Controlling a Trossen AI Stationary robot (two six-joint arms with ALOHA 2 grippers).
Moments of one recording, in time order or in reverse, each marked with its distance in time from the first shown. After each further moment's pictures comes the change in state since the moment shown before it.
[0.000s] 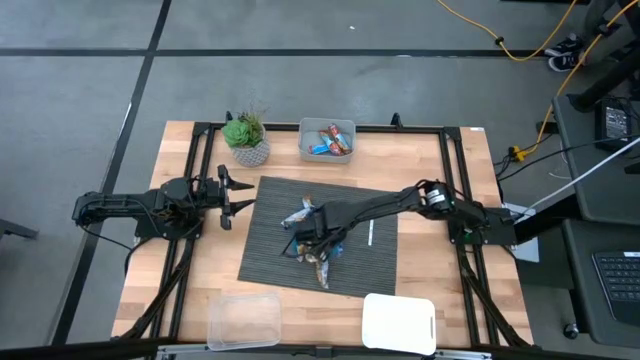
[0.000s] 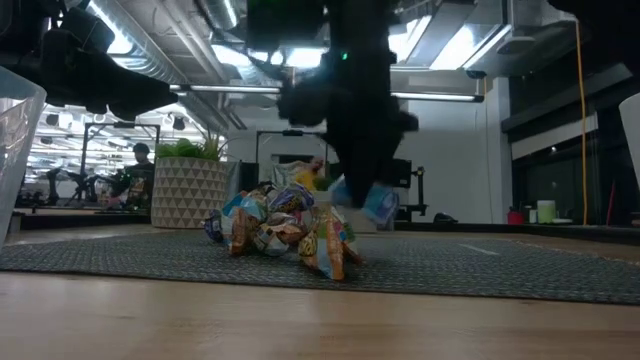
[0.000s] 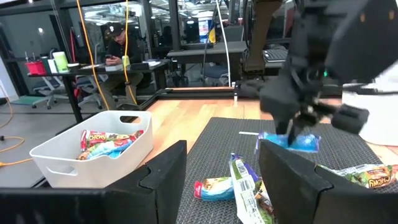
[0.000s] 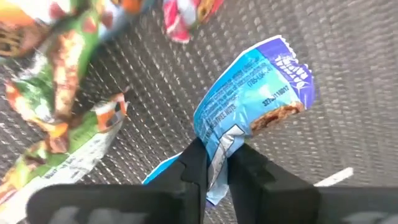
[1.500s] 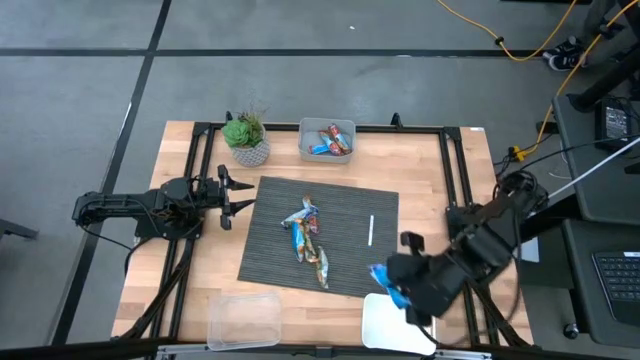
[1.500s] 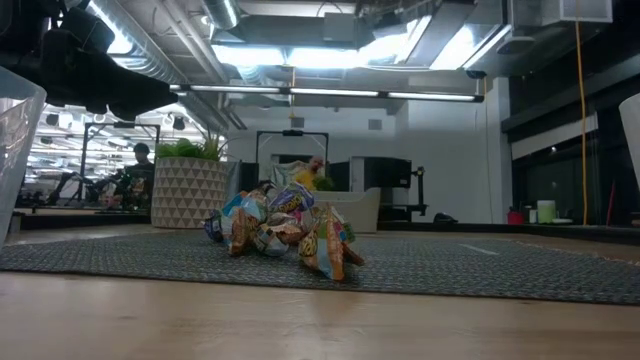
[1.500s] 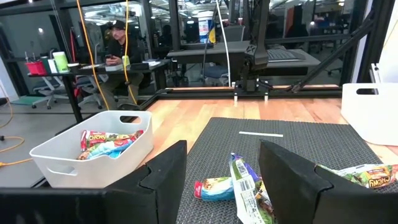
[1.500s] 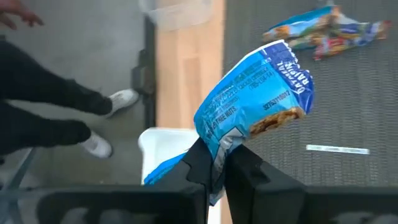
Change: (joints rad) left arm 0.000 0.000 0.000 0.000 0.000 0.000; right arm 0.565 -0.604 0.002 -0.059 0.149 -0.019
